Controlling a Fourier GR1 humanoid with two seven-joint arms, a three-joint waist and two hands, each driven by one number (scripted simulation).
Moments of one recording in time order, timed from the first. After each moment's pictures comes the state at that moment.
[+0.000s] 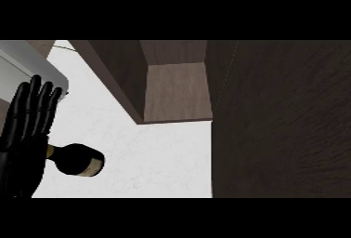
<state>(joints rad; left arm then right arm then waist) 0.01 0.09 -0.01 -2.10 -0.01 -0.03 0.02 0.03 -0.07 -0.02 -2.10 -0.02 0.01 -0.01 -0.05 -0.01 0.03</state>
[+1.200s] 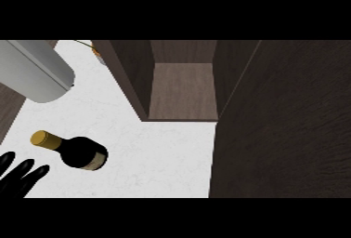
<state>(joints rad) 0.32 0.40 0.08 -2.32 0.91 -0.49 0.18 0.10 -0.12 0.11 -2.41 -0.17 0.10 0.33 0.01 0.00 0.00</state>
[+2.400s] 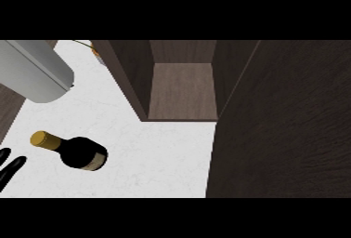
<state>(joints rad) 0.37 0.41 0.19 -2.34 0.99 -0.35 0.28 0.00 -0.11 0.17 -2.46 -0.12 0.02 0.49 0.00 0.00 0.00</state>
